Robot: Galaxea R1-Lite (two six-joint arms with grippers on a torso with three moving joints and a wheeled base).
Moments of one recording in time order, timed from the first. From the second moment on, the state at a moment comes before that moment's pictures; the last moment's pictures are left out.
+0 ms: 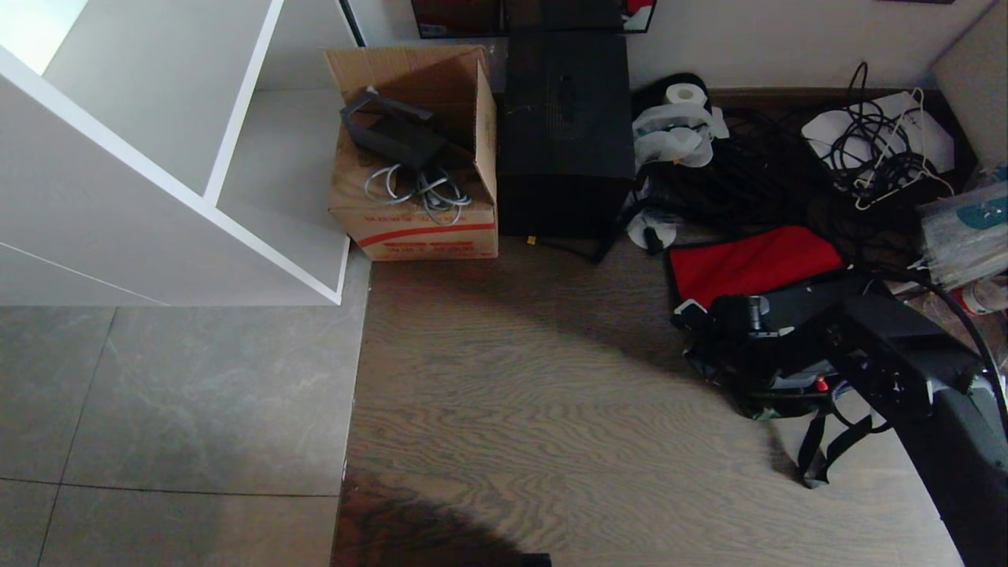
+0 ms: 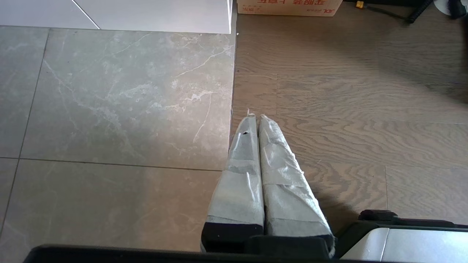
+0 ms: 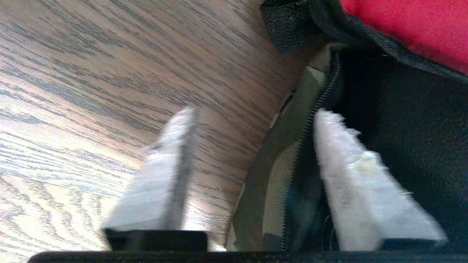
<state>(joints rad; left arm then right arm) 0.00 0.00 0.00 0.00 0.00 0.00 0.00 2.72 -1.70 -0.48 -0.14 -0.67</state>
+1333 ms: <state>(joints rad) 0.00 0.00 0.00 0.00 0.00 0.00 0.01 2.63 -1.57 -0.48 -0.12 -0.64</state>
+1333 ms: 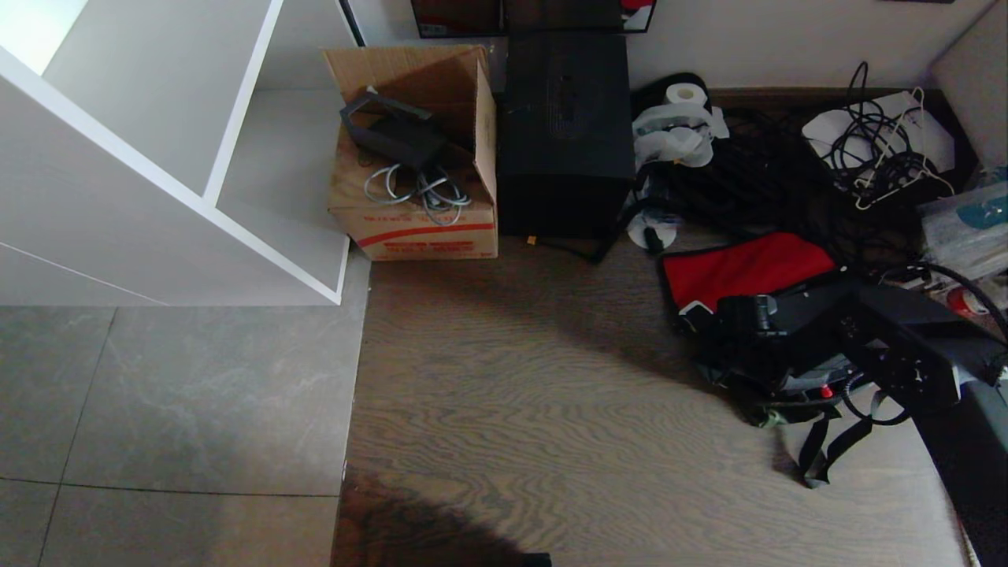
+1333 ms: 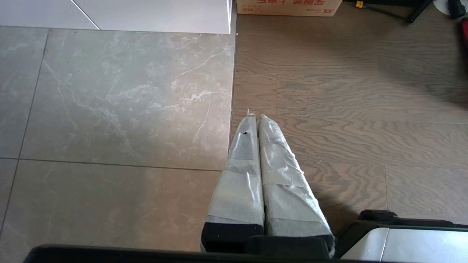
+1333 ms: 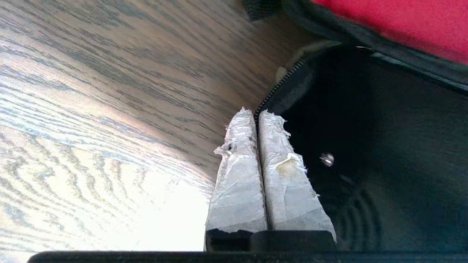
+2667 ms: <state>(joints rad) 0.00 0.00 0.00 0.00 0.00 0.00 -0.01 2.53 -1.58 -0.24 0.04 -0.61</state>
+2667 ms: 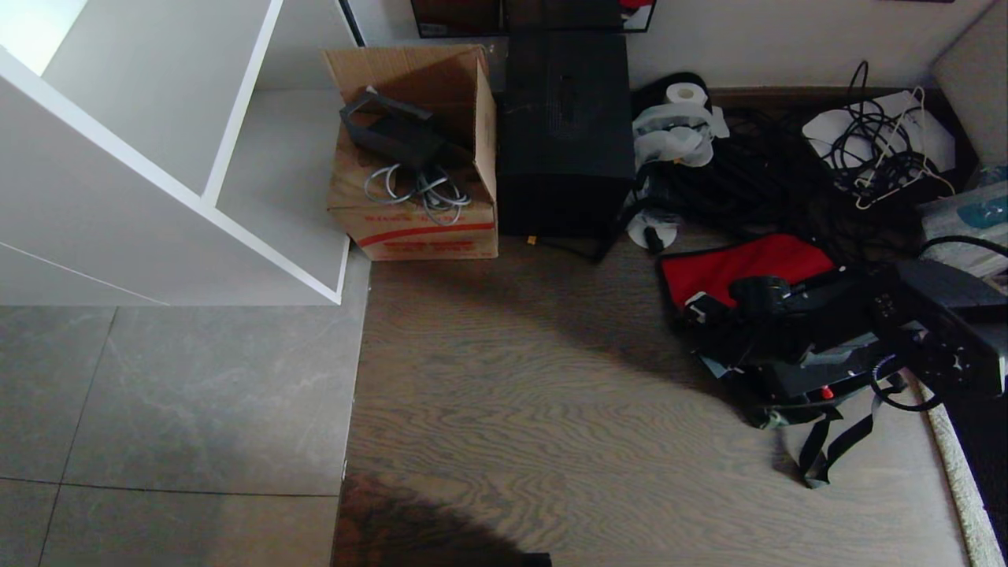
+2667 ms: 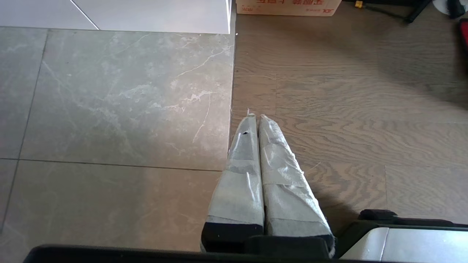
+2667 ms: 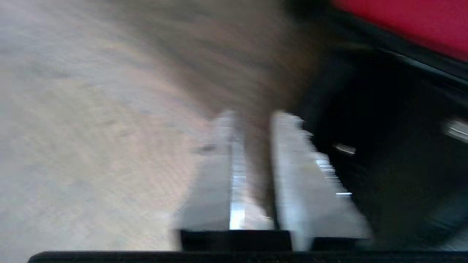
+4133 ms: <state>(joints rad) 0.00 0.00 0.00 0.00 0.00 0.00 -0.03 2.69 -1.78 -0.25 -0.03 -0.63</state>
